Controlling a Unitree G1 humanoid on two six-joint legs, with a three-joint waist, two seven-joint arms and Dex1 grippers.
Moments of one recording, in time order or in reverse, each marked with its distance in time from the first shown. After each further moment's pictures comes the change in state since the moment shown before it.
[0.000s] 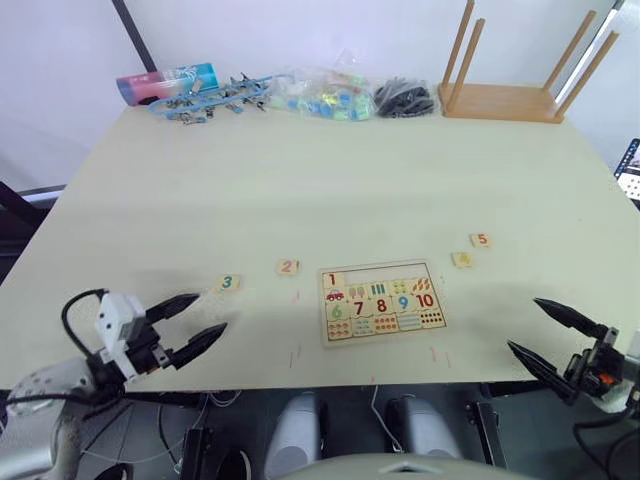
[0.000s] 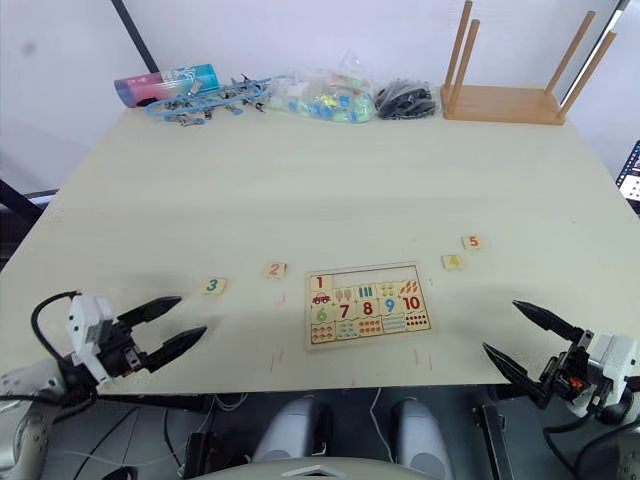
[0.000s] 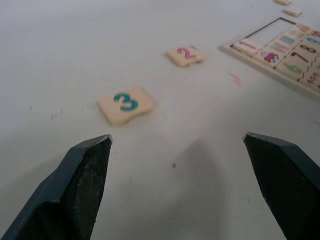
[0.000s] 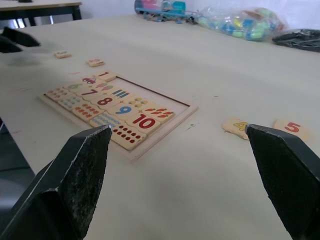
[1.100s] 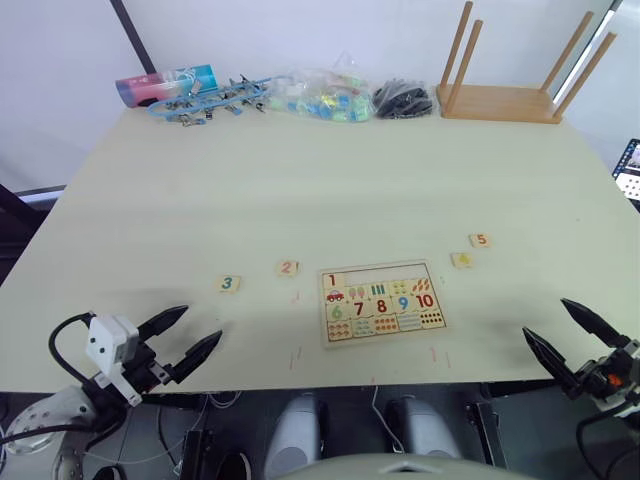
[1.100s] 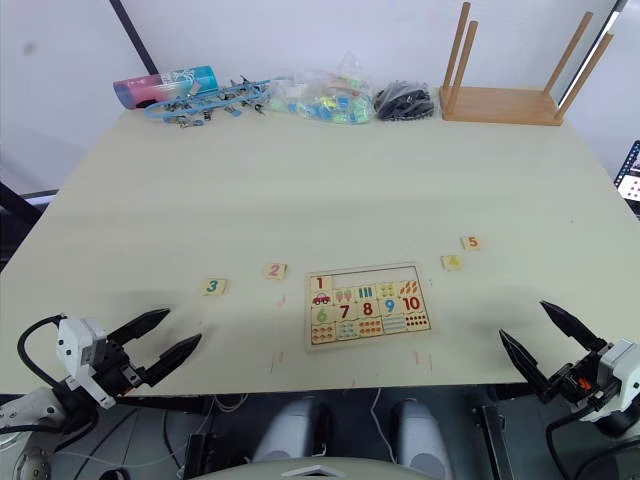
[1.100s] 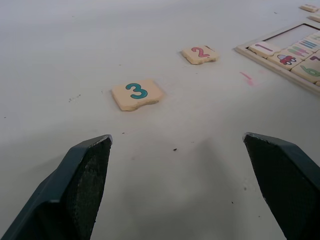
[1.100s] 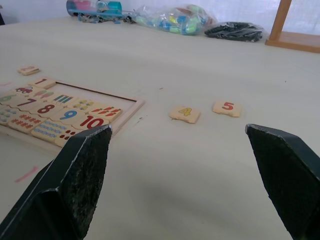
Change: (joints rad) left arm 0.072 -0.075 0.001 -0.075 -0.006 -0.044 0.106; right arm 0.053 0.058 -0.039 -0.028 -0.015 0.004 -0.187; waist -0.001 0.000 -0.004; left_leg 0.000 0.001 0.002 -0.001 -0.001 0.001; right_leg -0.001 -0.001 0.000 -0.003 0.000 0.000
